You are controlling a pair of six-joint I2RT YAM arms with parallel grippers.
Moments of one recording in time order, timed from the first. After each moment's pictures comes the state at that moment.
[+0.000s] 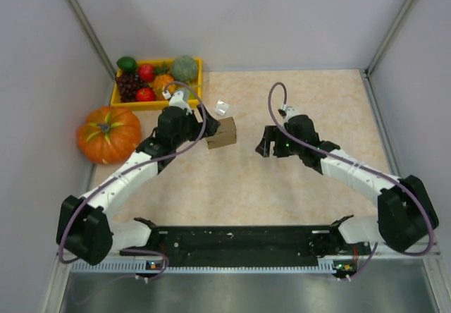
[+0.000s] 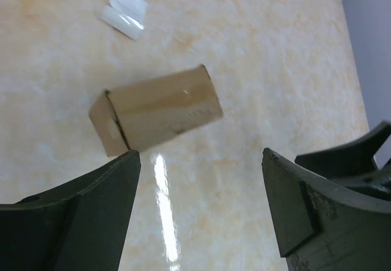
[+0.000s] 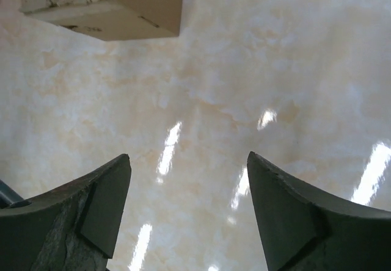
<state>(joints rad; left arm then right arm) -0.51 1.18 0.84 -0.03 0.01 -0.59 0.55 1.27 0.75 -0.13 -0.09 0.43</state>
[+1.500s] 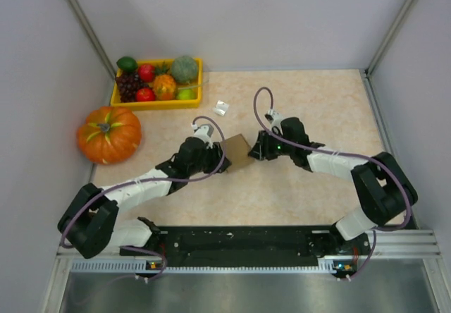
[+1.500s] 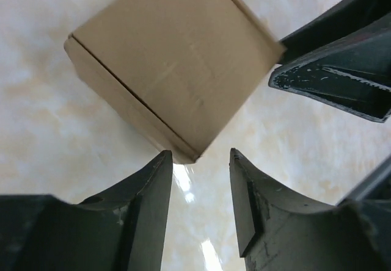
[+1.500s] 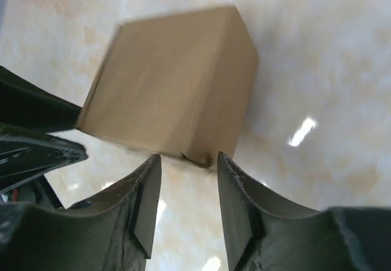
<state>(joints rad) -0.62 1.30 0.62 0.15 0.08 -0.60 0.51 1.58 0.80 0.23 -0.42 0.41</state>
